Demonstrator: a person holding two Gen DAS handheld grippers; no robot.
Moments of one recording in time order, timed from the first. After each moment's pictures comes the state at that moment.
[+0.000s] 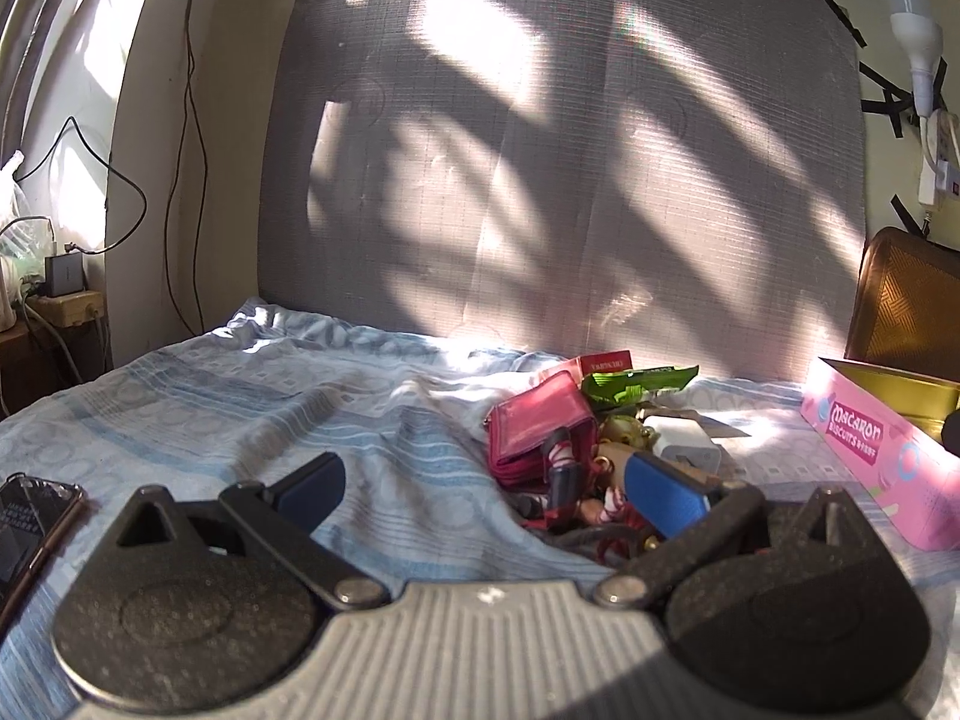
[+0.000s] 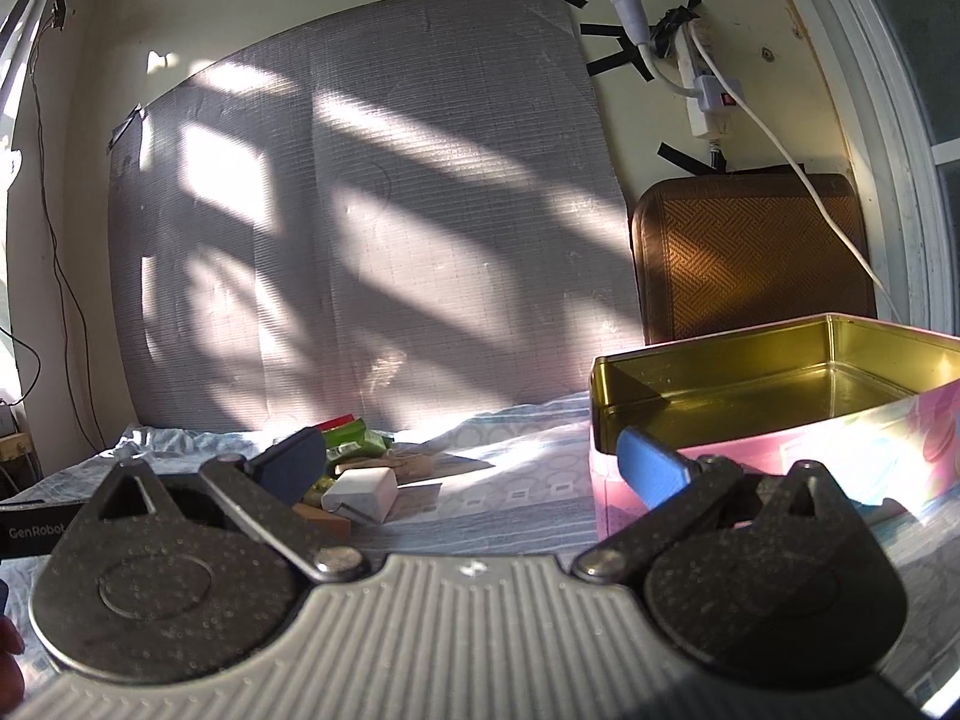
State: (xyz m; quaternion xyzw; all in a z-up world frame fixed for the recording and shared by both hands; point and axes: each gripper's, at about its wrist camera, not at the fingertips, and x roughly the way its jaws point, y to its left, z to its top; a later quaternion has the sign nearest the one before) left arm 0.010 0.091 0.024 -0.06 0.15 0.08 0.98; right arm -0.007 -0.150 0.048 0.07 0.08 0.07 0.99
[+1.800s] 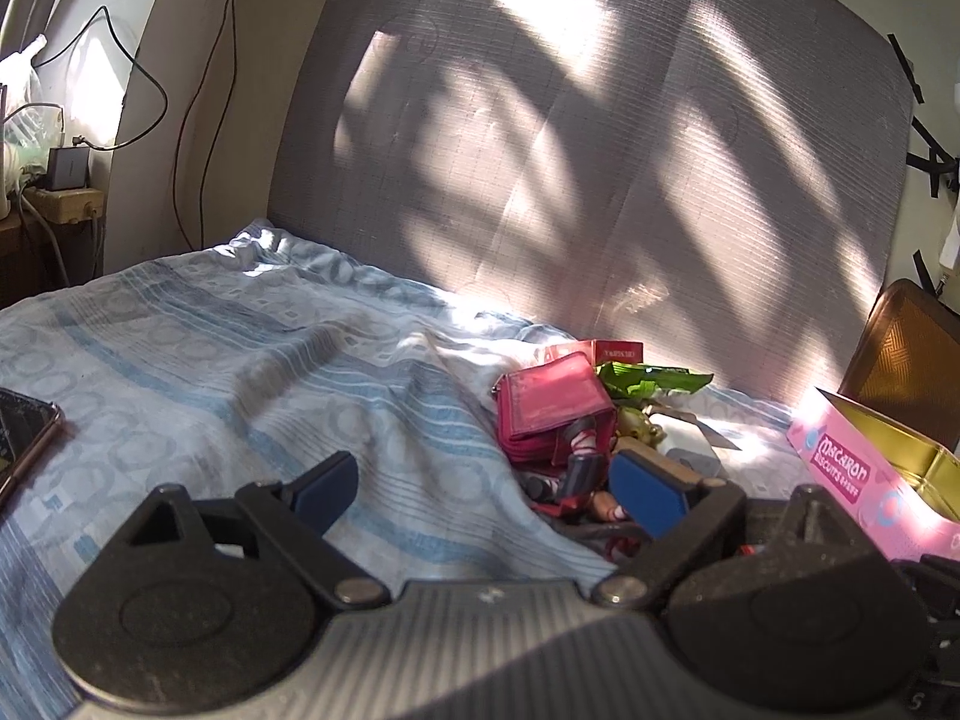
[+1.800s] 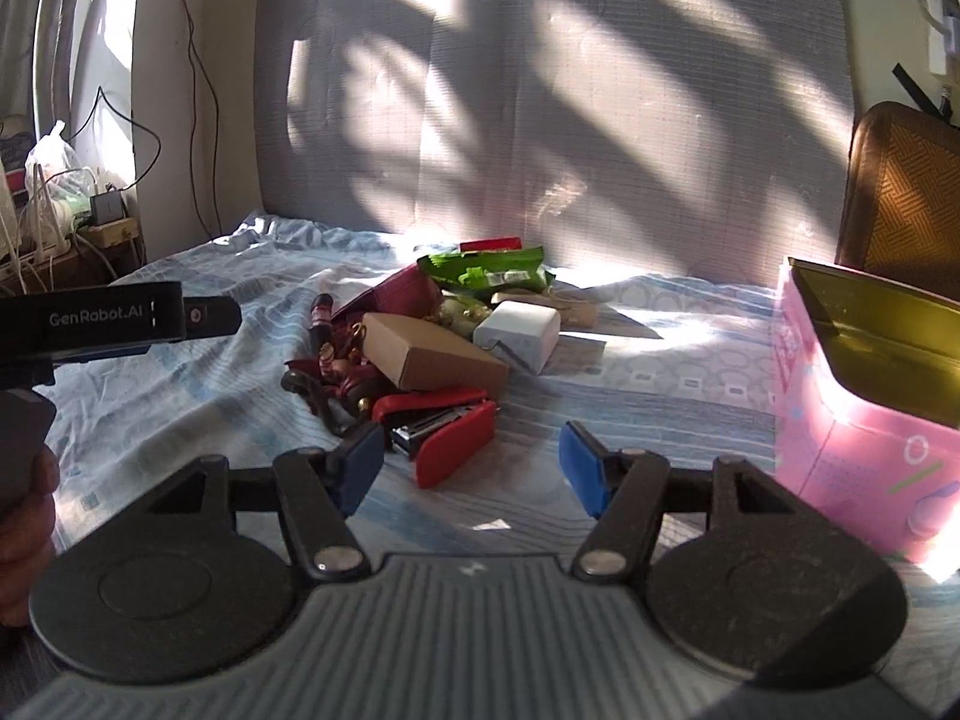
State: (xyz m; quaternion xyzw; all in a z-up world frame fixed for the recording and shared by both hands) left arm 0.018 0.122 0.020 -0.15 0.19 0.07 0.97; right arm 0.036 -0.088 0.042 -0.07 0.26 0.23 0.93
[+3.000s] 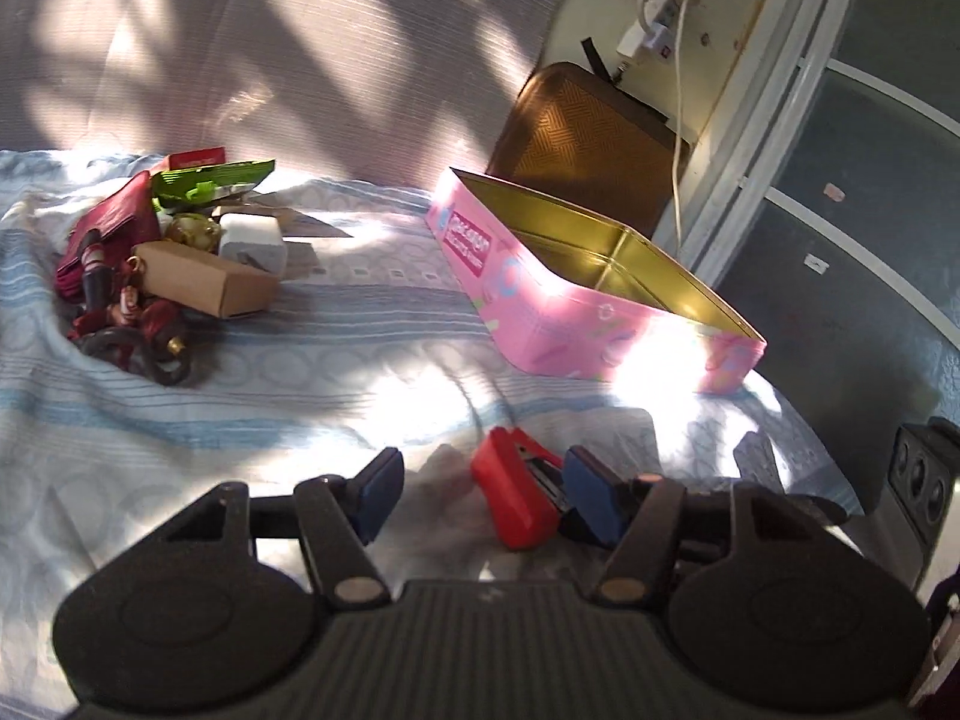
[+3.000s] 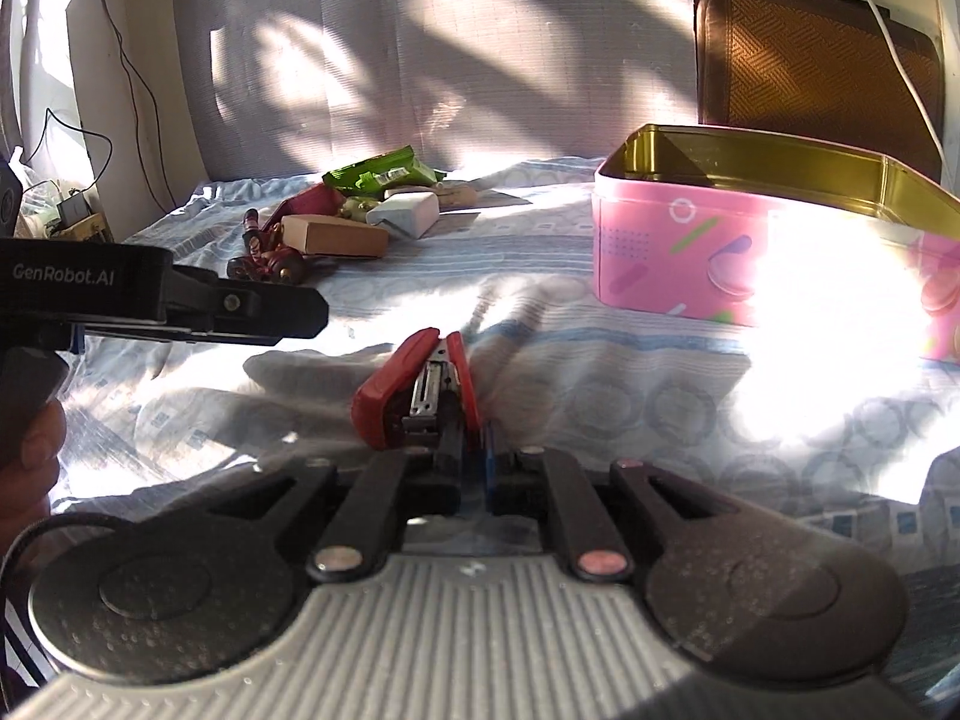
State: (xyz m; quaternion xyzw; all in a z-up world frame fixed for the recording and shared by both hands) left arm 0.003 -0.003 0.025 -0.10 0.32 -0.28 0.90; right arm -0.041 -0.194 0.039 0.01 0.32 0.17 0.93
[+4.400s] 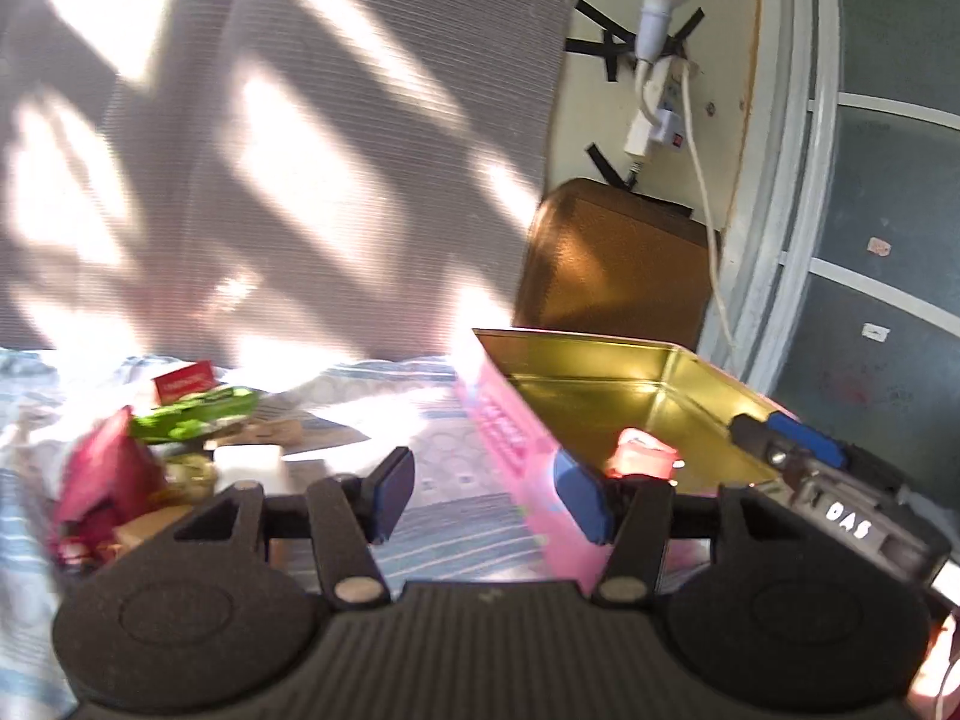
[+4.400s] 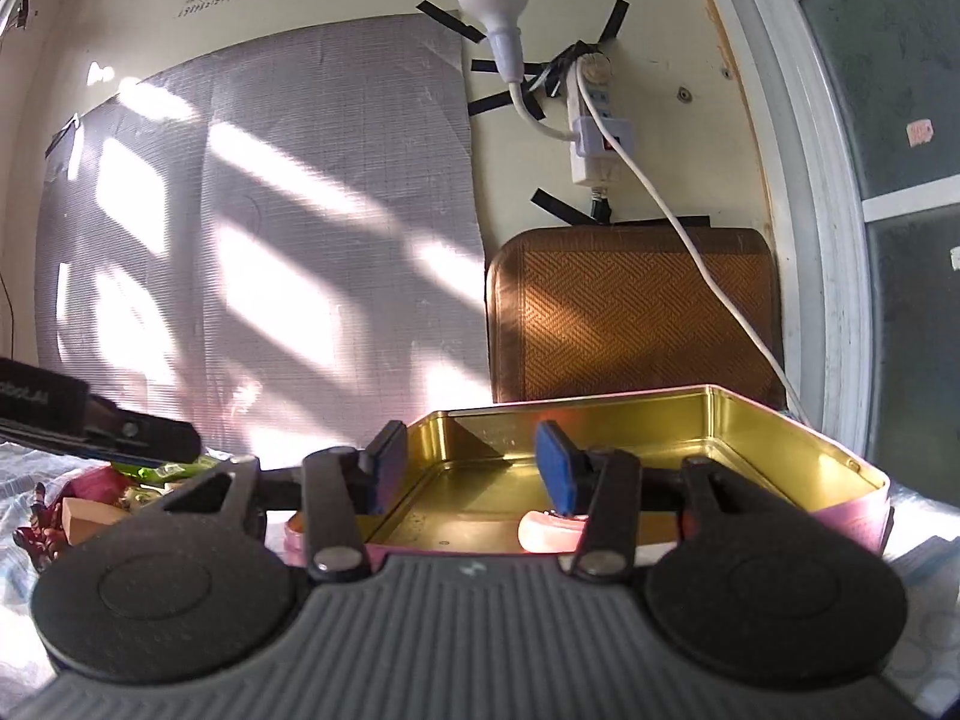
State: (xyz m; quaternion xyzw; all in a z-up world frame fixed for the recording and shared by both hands) left arm 0.062 -0.018 0.072 -0.04 0.20 -0.20 0.96; right arm 0.001 -0.268 0.073 0.03 0.05 0.03 1.00
